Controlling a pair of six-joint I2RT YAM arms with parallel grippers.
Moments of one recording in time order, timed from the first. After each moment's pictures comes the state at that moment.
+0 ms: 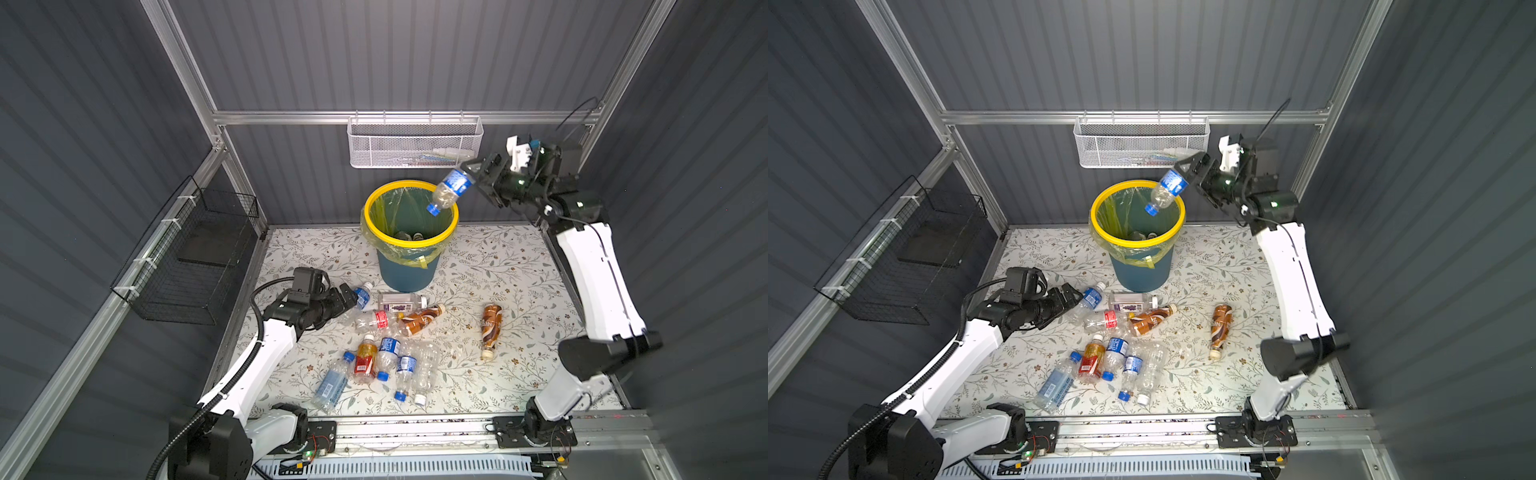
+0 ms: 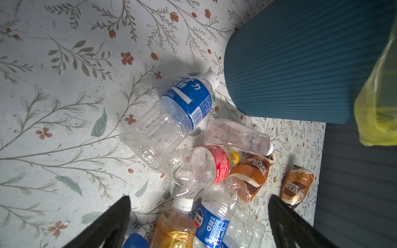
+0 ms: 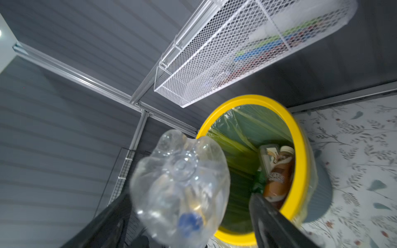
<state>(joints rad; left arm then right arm) -0.27 1.15 0.89 -0.60 0.24 -0.72 0.22 1.81 2.32 -0.81 -0.48 0.79</state>
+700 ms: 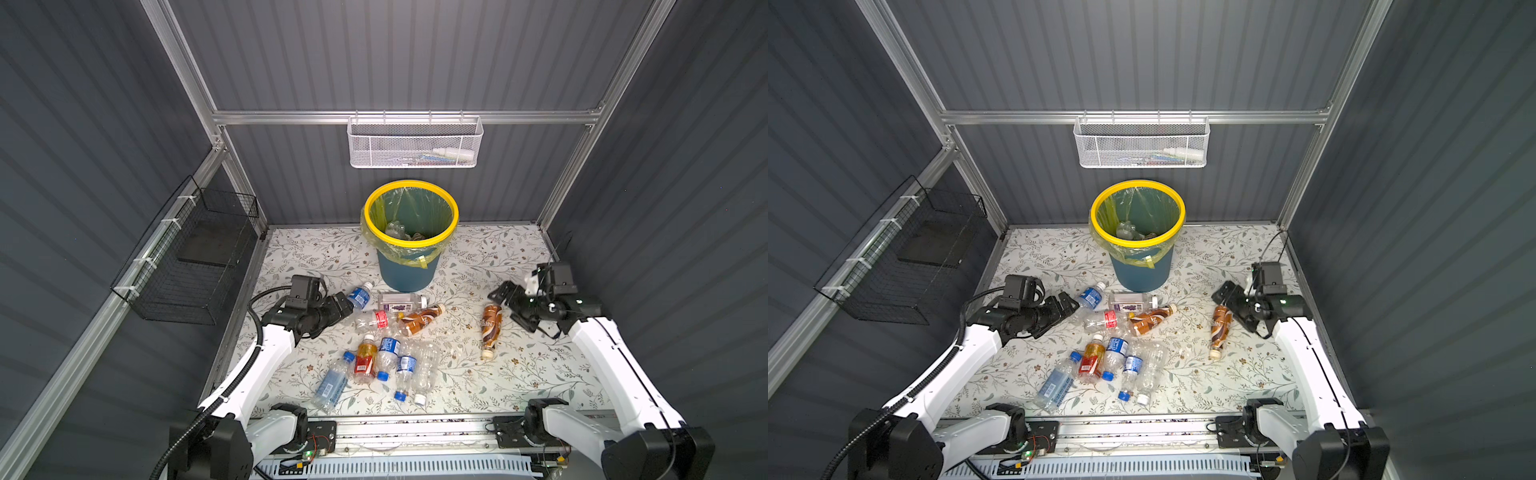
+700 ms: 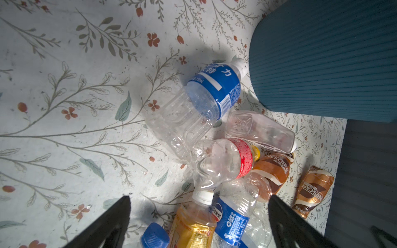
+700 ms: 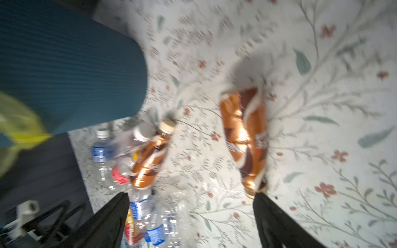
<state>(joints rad) -0.24 1.13 0.80 -0.64 0.23 -0.70 0.04 1.07 0.86 -0.86 -0.30 0.70</state>
